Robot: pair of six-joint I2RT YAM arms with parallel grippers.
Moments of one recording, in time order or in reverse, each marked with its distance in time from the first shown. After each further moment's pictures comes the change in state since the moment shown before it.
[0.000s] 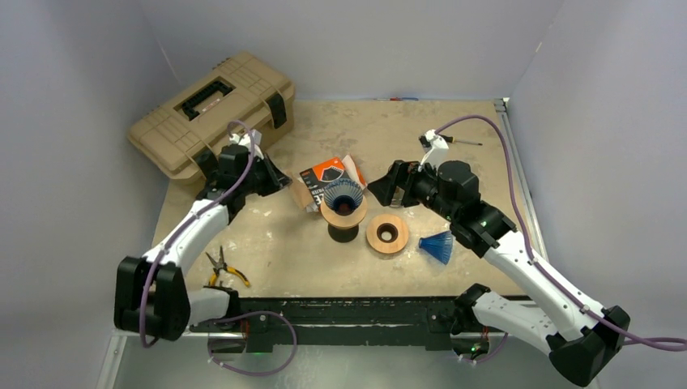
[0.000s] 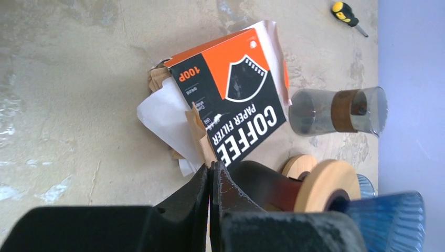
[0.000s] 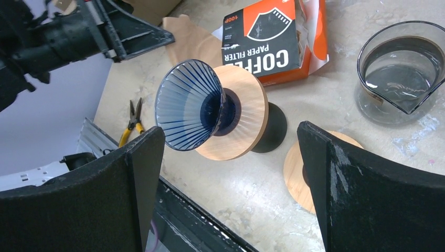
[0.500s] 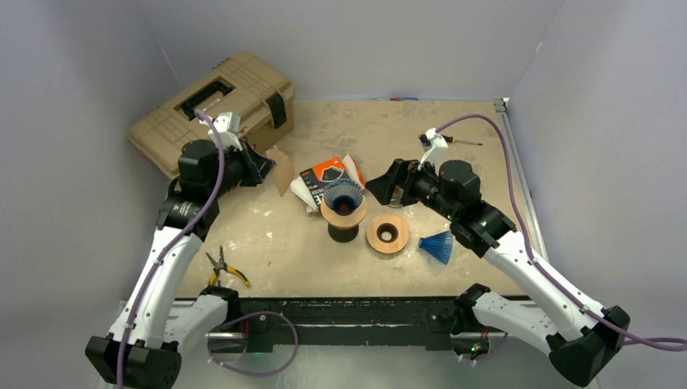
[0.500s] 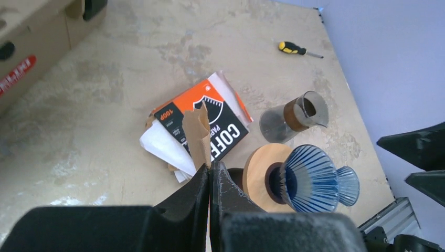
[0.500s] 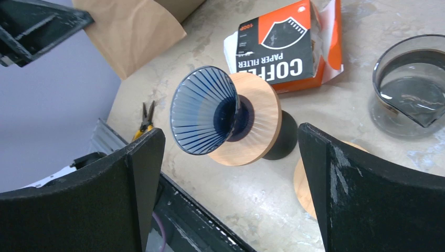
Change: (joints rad) left arm 0.000 -0.349 0.178 -0.279 -0.034 0.181; right arm 0.000 0.000 0.000 0.040 -0.027 0.007
